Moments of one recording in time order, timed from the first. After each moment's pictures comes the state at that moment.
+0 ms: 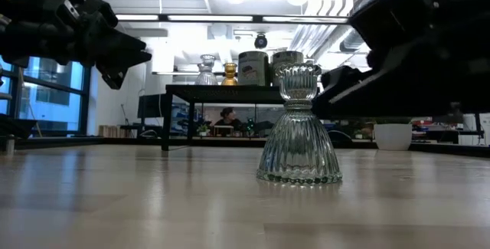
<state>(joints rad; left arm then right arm) 0.12 0.68 0.01 0.62 0.15 -0.35 0.43 1.88 0.49 1.08 0.16 0.05</state>
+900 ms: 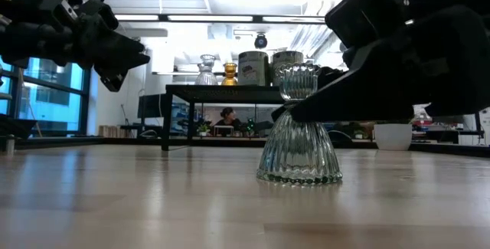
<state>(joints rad) 0.12 0.68 0.01 0.60 0.18 -0.37 0.43 1.94 0.61 1.00 0.19 0.07</state>
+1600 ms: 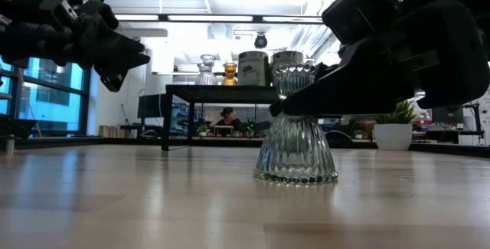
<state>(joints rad) 0.12 0.68 0.01 0.60 0.17 -0.37 0.41 1.94 0.62 1.03 0.18 0.07</state>
